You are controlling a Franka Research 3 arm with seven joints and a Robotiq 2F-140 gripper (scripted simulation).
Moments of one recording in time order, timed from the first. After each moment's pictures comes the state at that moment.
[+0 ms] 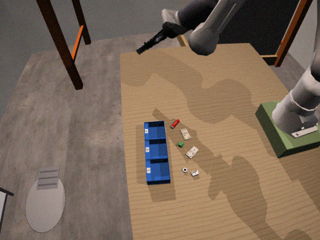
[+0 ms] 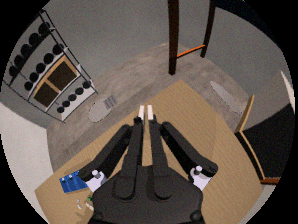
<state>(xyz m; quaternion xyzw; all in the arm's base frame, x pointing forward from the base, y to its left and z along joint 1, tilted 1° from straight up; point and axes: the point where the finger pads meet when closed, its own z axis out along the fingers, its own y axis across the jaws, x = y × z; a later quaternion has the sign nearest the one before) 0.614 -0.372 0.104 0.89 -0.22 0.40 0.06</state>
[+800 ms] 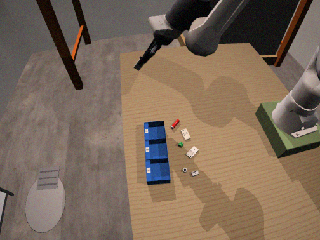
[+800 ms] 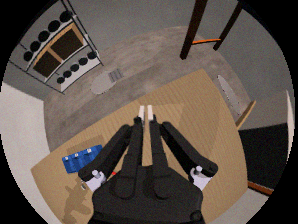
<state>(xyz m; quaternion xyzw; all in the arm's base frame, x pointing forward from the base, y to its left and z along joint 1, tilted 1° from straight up) 0.624 -0.268 0.095 0.94 -0.15 0.30 0.04</state>
